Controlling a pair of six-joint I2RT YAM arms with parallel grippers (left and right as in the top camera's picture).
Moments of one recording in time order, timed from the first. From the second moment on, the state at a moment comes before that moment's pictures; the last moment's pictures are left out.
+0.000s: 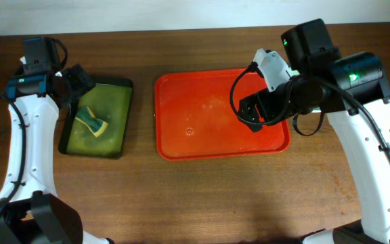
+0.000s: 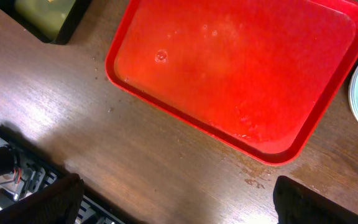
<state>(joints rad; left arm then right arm) 0.17 1.70 1.57 -0.93 -0.13 -0.45 0.30 1.61 2.00 -1.58 -0.26 -0.11</state>
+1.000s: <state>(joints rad) 0.17 1.70 1.57 -0.93 -0.13 -0.45 0.22 0.87 0.67 -0.45 -0.23 -0.11</state>
